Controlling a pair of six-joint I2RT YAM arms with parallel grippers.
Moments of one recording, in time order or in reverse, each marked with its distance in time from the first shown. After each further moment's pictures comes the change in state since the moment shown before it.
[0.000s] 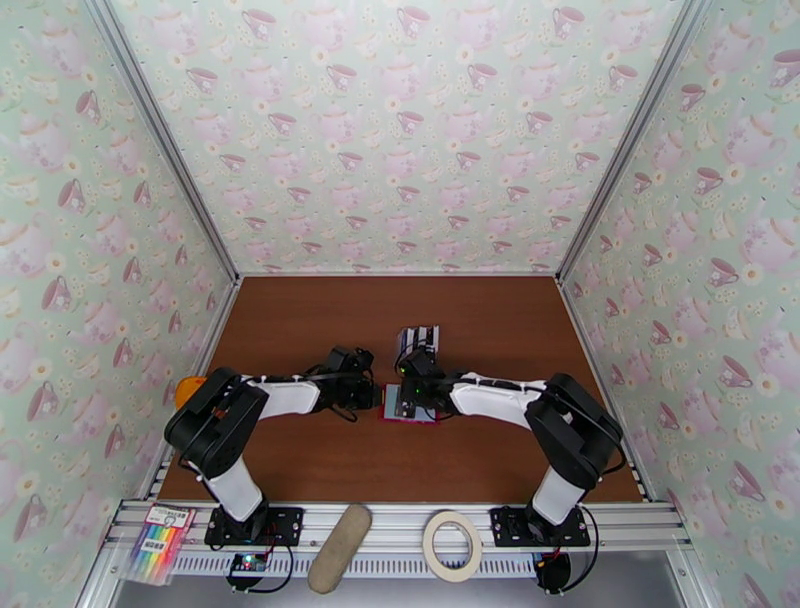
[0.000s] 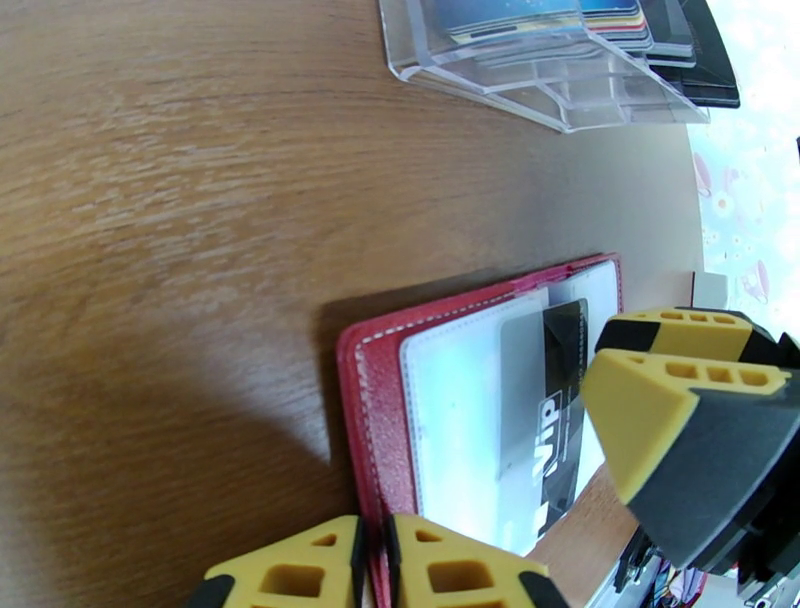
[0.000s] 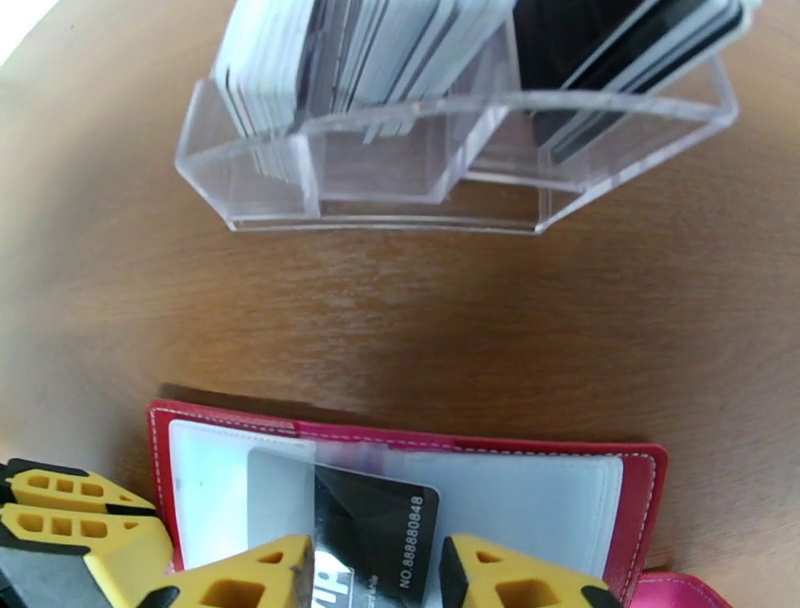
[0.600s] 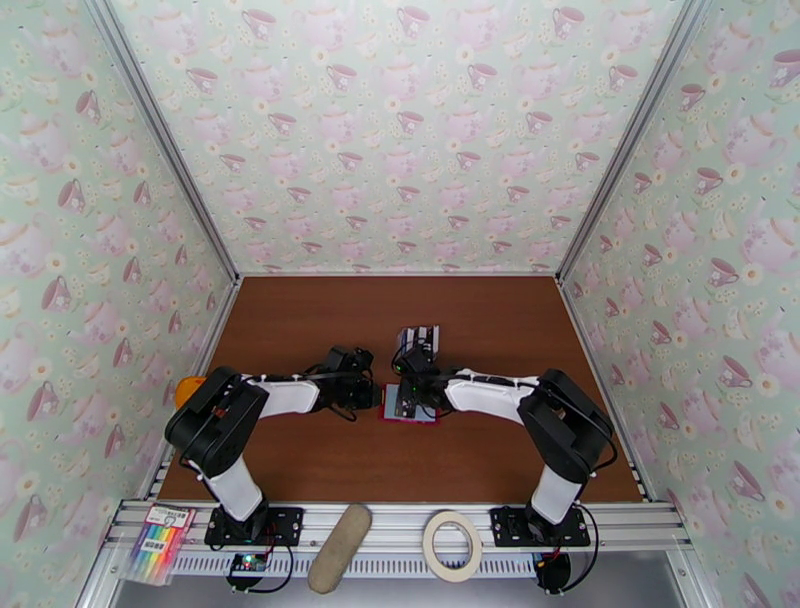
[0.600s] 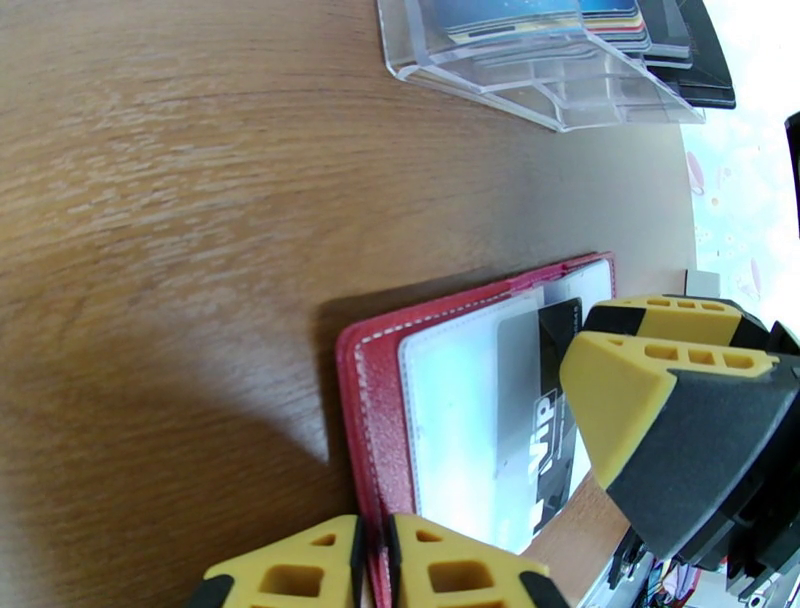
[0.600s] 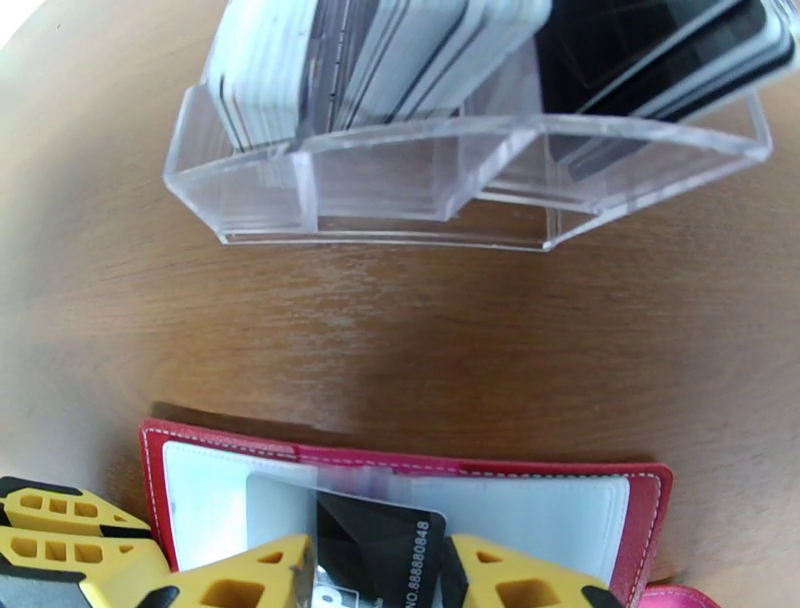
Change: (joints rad) left arm 0.011 0.005 0.000 0.005 0.027 0.000; right arm 0.000 0.035 0.041 -0.023 0.010 0.000
